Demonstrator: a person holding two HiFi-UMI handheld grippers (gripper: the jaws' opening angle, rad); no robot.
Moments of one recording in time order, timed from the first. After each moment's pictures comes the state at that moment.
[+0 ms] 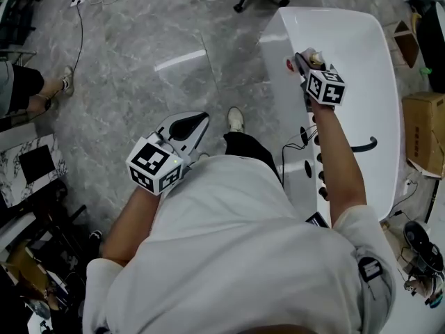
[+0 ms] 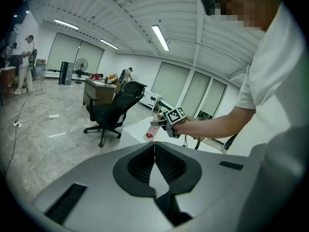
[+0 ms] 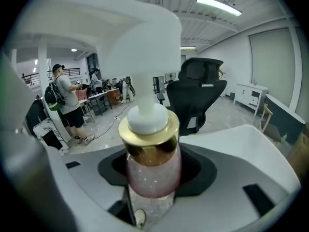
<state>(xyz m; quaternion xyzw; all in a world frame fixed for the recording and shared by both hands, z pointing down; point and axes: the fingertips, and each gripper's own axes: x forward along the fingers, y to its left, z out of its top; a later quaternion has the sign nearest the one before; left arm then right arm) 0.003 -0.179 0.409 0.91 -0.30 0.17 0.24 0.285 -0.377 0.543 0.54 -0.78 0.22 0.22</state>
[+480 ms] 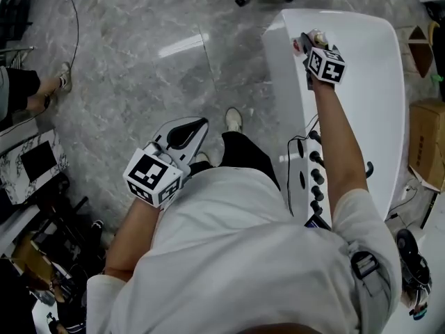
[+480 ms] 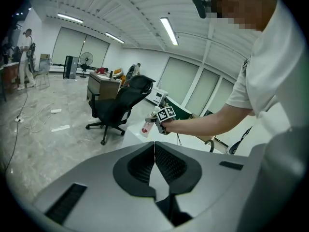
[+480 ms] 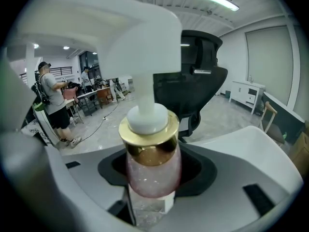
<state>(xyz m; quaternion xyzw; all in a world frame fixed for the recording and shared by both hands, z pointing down) 0.042 -0.265 0.429 0.89 -0.32 0.19 0.27 0.338 -0.535 0.616 0.57 -0.76 0.23 0.22</state>
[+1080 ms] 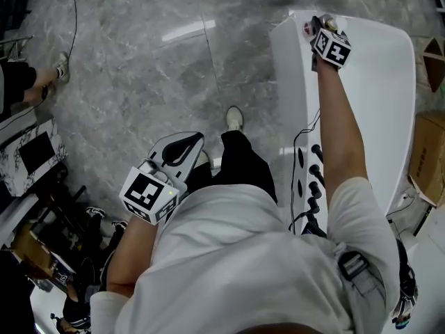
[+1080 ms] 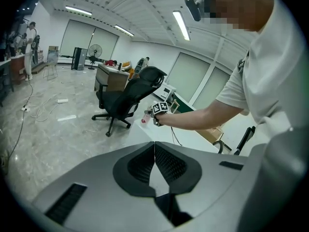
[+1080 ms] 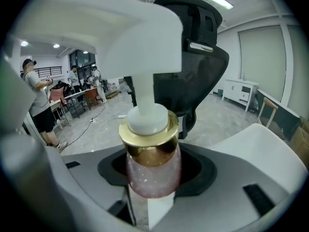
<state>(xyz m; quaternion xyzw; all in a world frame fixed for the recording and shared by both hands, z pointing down) 0.037 -0.294 0.467 0.86 -0.35 0.22 0.32 0.355 -0.650 0.678 0.61 -0.72 0.23 0.22</state>
